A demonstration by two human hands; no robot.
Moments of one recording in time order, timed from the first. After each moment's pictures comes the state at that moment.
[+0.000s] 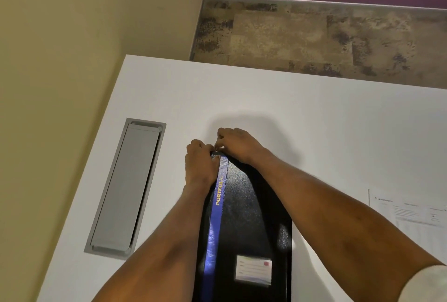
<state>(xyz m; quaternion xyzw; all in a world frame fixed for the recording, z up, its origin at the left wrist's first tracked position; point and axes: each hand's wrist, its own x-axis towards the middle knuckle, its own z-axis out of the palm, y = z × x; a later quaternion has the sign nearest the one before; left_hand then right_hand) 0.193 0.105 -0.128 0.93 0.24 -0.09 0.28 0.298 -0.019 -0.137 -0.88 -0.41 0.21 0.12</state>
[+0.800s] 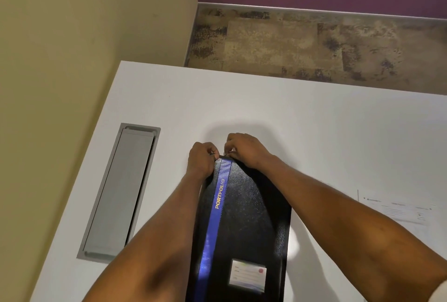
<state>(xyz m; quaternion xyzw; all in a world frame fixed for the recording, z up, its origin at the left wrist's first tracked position) 0.220 0.099 -0.126 0.86 0.26 -0.12 0.42 0.301 -0.064 -0.126 -0.88 -0.38 0.22 0.17</state>
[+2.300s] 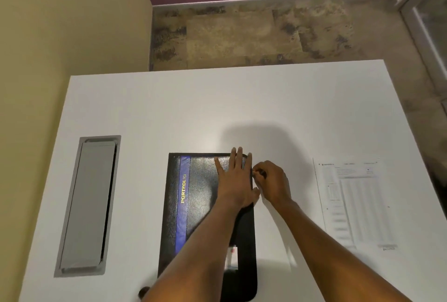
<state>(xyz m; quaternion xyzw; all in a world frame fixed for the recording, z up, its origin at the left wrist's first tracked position) 0.160 -0.095 -0.131 0.96 -0.10 -0.25 0.09 0.159 -0.237 -0.157 -0.92 0.05 0.13 0.36</state>
